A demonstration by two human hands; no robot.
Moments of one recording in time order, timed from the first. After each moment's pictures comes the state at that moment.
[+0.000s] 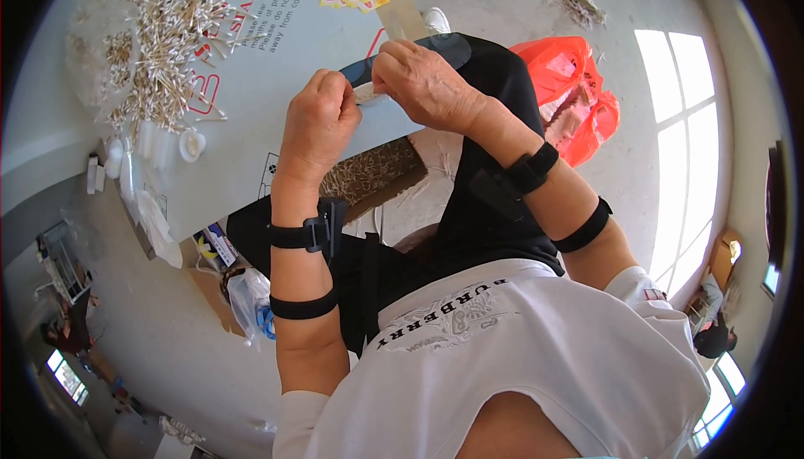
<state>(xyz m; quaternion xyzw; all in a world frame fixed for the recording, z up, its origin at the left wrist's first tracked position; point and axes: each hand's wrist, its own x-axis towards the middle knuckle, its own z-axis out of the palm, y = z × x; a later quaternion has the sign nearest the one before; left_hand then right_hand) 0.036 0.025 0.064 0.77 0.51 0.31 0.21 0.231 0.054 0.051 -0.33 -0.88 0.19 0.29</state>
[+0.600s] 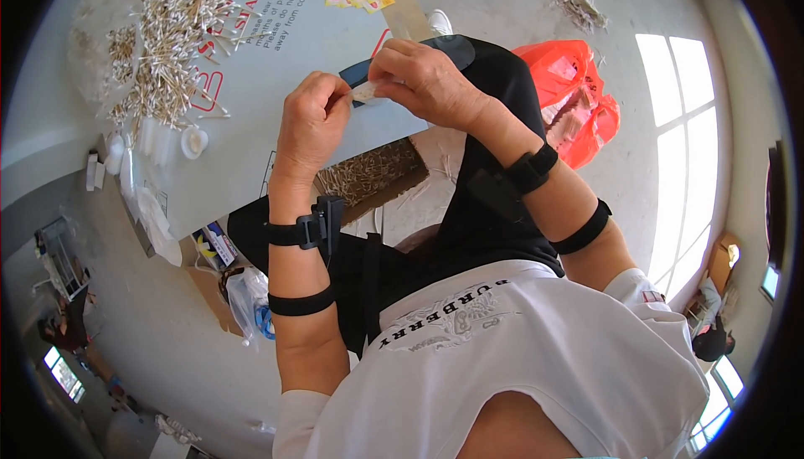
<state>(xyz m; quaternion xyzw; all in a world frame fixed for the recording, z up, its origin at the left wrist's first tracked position) 0.021 0.025 0.064 0.72 0.51 0.34 0.31 0.229 0.055 0.053 -0.35 -0.84 0.27 0.33</state>
